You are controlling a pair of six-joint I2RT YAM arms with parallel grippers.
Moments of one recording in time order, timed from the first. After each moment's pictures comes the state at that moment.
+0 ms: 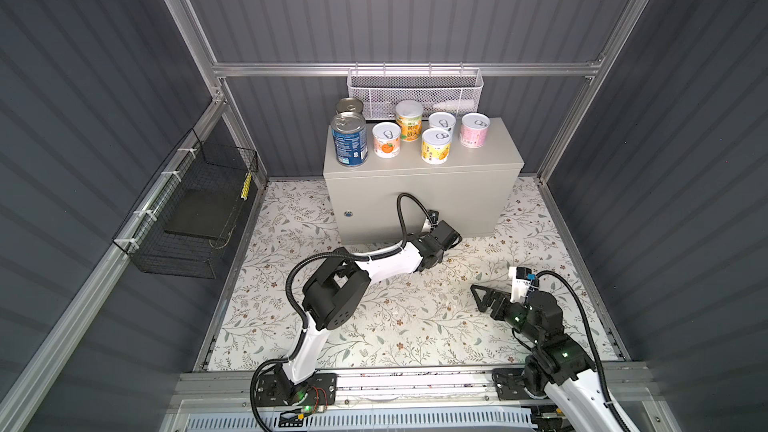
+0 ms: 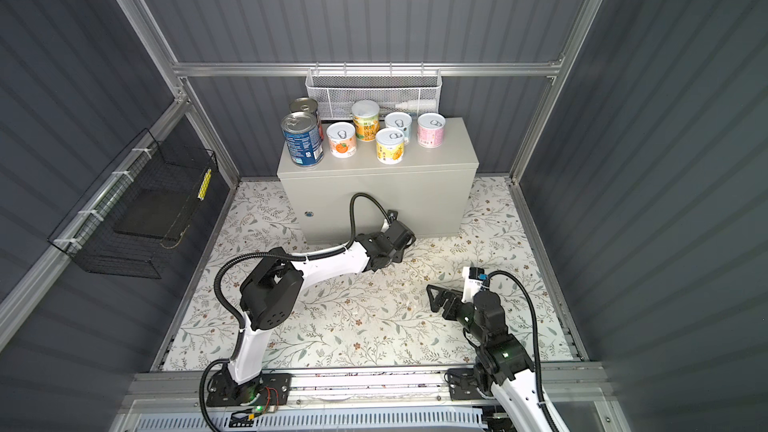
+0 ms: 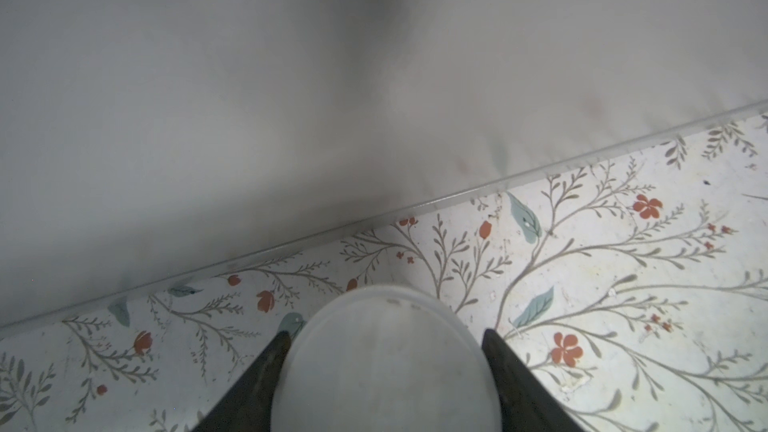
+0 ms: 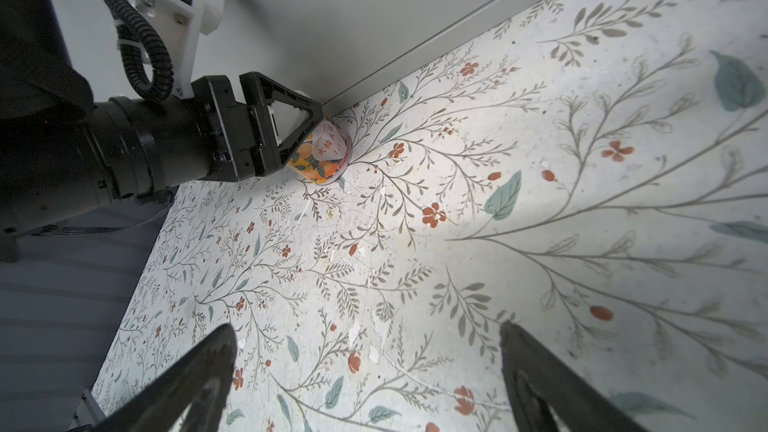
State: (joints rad) left arm -0.94 2.11 1.58 -0.43 -0.50 -0.50; right arm 0.30 0.26 0.12 -0.30 -0.21 0.64
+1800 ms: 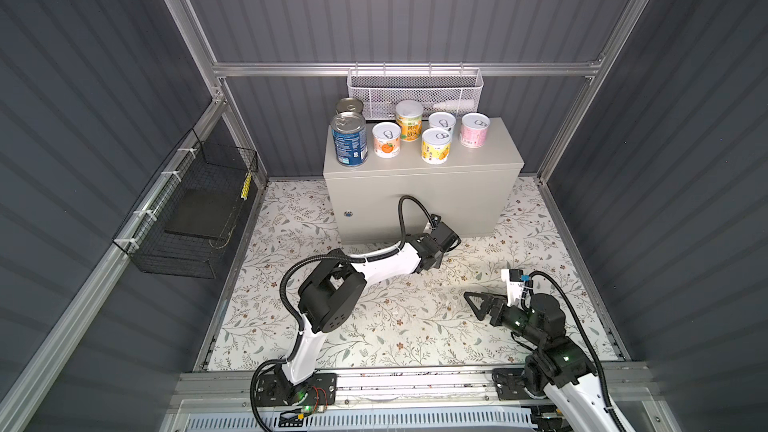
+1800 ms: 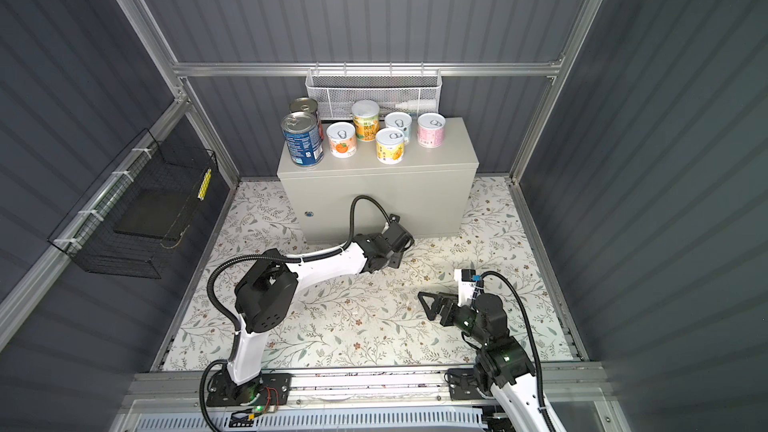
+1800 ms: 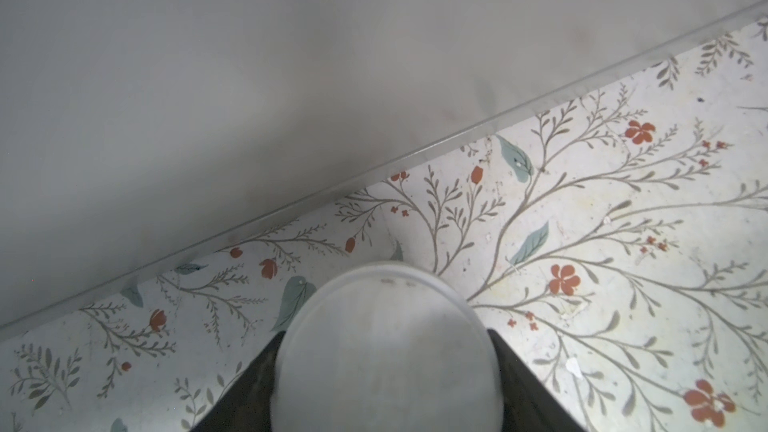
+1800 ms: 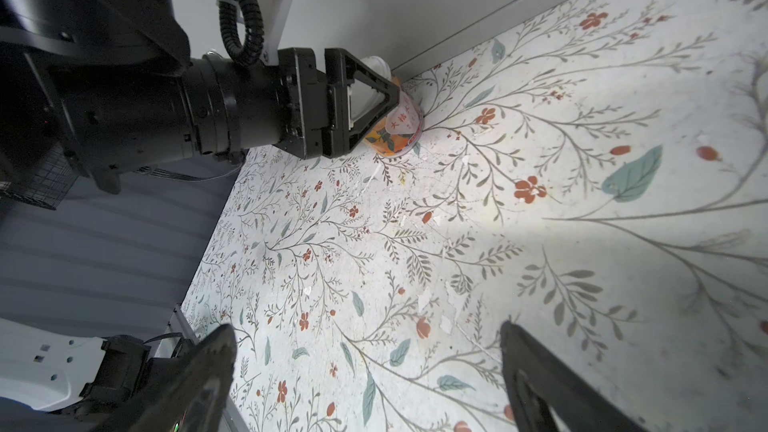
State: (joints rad) left arm -0.95 2.07 1.55 -0.50 -0.44 -0.42; right arm 0.30 0.19 0.10 -0.29 -0.43 0.65
